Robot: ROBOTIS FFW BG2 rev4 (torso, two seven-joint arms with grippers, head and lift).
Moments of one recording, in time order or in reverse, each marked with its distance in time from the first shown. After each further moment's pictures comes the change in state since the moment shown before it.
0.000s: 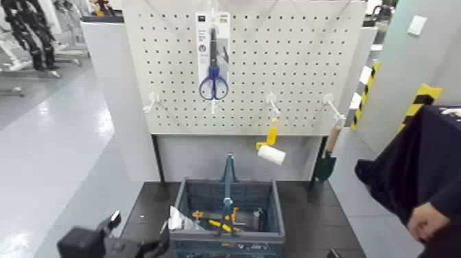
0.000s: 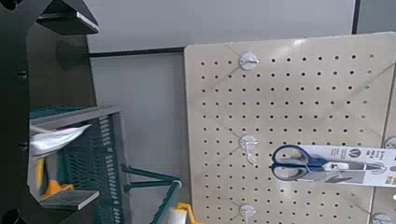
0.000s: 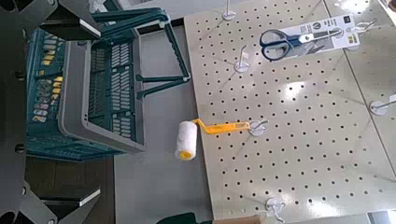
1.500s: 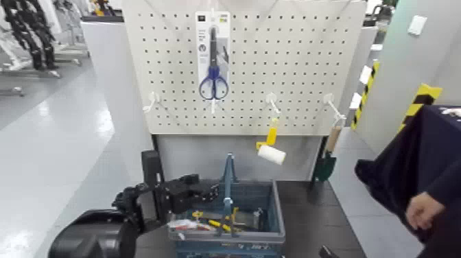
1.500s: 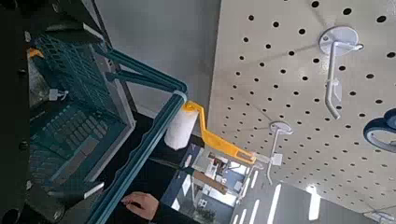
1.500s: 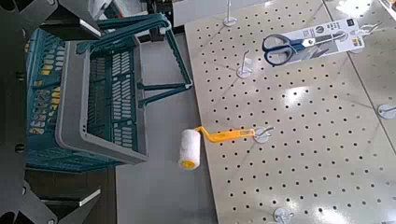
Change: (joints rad) left arm -0.772 0.086 -0.138 0.815 0.274 0.210 -0.666; right arm -0.034 -0.011 0.025 0.026 -0.026 0.015 0.016
